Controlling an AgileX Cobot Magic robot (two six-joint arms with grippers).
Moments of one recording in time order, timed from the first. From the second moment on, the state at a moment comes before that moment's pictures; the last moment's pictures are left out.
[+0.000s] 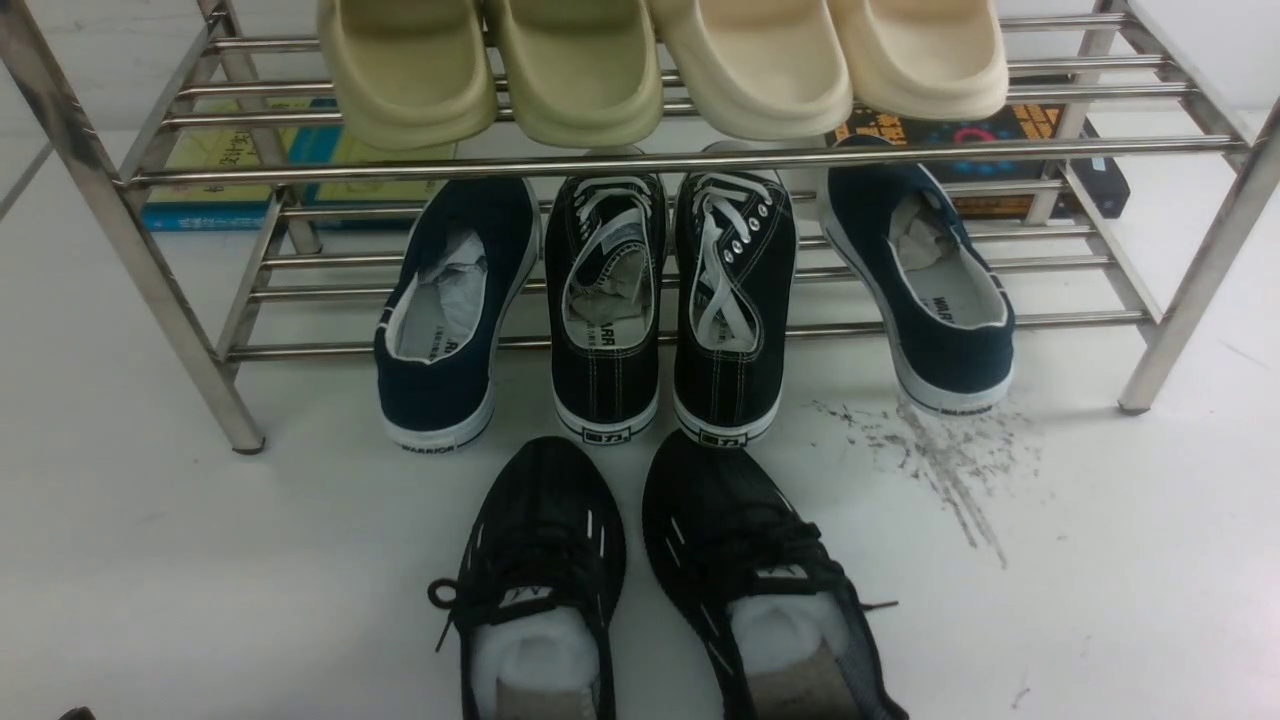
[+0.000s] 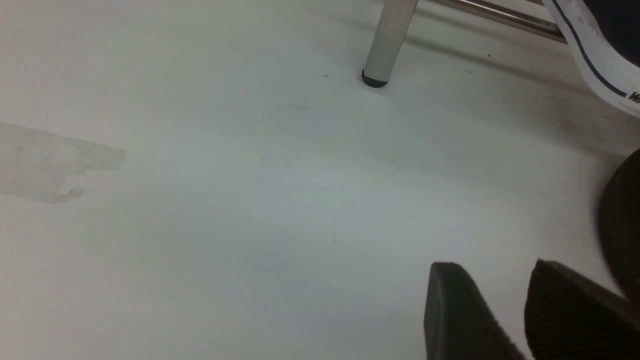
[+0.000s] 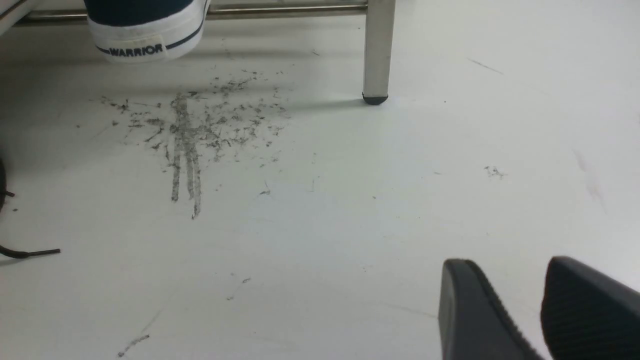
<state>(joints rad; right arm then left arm) -0.02 -0.01 0.01 -0.03 0.39 0.09 -0.06 -0.01 0.01 0.13 0.43 -0.40</state>
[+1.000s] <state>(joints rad) -0.02 -0.01 0.02 0.71 0.38 0.42 -0.06 -0.01 0.02 -0.30 0.35 -0.70</state>
